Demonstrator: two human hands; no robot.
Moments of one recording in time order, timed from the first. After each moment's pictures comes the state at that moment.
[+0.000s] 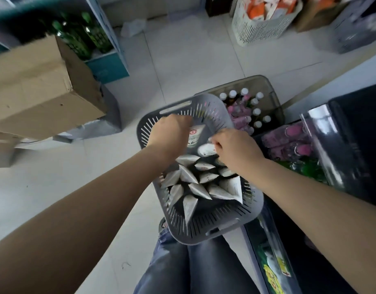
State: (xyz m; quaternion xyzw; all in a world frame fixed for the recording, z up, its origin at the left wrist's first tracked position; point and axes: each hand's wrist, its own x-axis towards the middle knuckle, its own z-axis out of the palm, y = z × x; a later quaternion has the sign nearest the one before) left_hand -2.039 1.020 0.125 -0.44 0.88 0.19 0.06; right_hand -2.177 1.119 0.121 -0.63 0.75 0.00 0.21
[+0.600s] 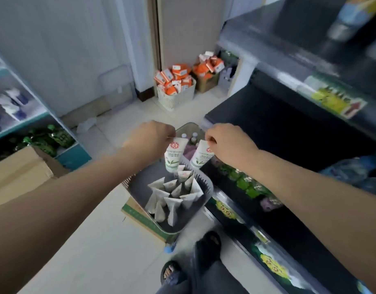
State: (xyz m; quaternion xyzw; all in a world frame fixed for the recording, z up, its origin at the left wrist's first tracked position) left_hand -2.019 1.112 0.357 -0.20 0.97 0.13 0.00; right_hand -2.139 1.267 0.366 -0.49 0.87 -0.04 0.09
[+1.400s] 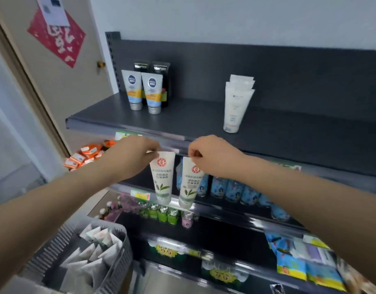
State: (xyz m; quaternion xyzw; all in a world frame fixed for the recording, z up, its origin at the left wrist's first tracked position) left_hand -2.055 1.407 0.538 0.11 0.99 0.06 -0.11; right_hand -2.090 1.612 0.541 -0.32 0.94 -0.12 -0.01
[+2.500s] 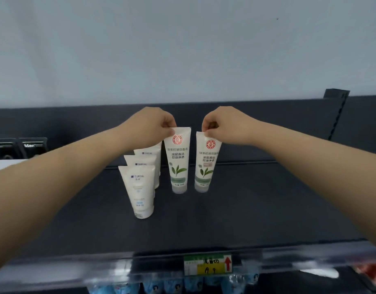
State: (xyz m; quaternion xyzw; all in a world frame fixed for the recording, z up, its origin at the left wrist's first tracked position) left_hand -2.297 1.638 0.678 0.29 0.94 0.14 -0.14; right_hand -2.268 1.842 0.678 -0.16 0.97 -0.13 -0.13
